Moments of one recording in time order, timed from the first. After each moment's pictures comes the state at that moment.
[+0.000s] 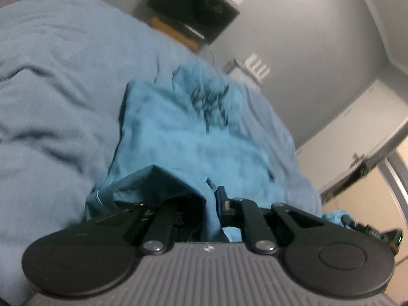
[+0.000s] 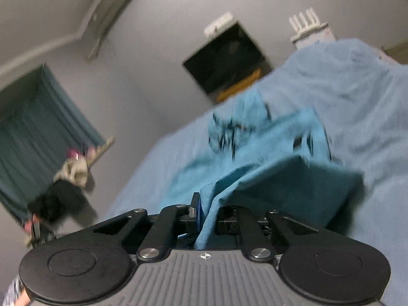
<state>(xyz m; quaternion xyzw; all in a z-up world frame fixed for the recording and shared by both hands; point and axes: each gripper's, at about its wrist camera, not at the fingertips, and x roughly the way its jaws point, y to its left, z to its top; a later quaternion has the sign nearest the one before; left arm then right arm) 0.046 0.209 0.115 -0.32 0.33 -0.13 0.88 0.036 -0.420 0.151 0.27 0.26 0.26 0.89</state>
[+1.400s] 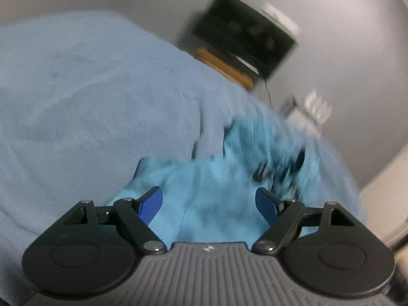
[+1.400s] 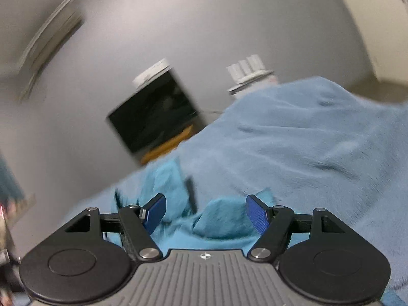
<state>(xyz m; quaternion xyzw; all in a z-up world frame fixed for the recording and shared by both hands) 0.327 0.205 0.047 -0.26 0.31 0.02 0.92 0.335 -0.362 0.057 0.23 0.18 0.08 0.95</state>
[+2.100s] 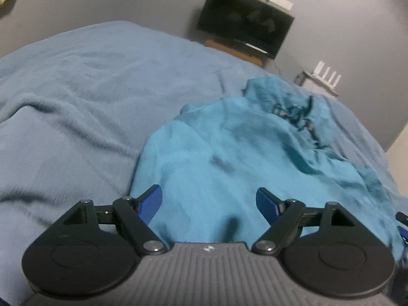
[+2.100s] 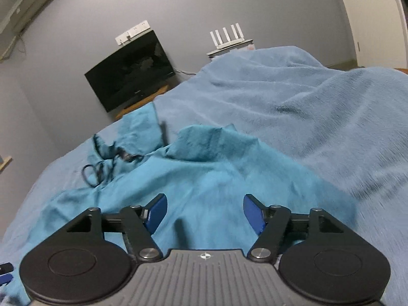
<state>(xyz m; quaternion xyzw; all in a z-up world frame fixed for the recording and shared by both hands) 0.184 0.183 0.025 -0.19 0.32 0.05 0.93 0.254 -0.364 0.023 0.22 0.27 0.03 0.94</state>
